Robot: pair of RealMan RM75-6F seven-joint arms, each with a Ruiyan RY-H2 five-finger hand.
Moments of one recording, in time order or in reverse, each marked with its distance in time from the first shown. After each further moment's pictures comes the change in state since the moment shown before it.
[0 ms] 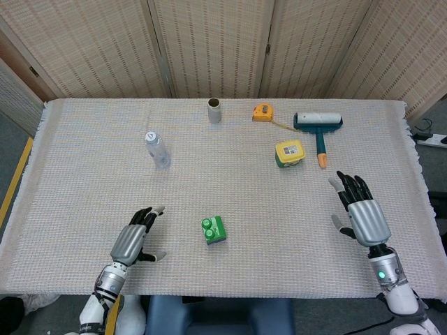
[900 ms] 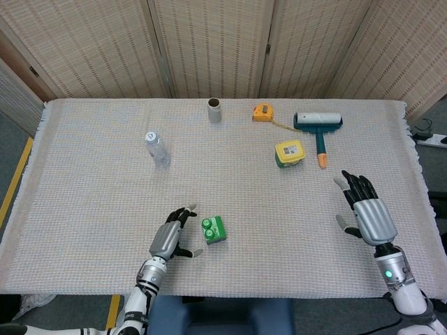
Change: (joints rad) left arm -0.126 -0.291 -0.128 0.044 -0.267 0.001 0.141; right arm 0.006 0.063 -0.014 -0.050 0.035 -0.015 0.037
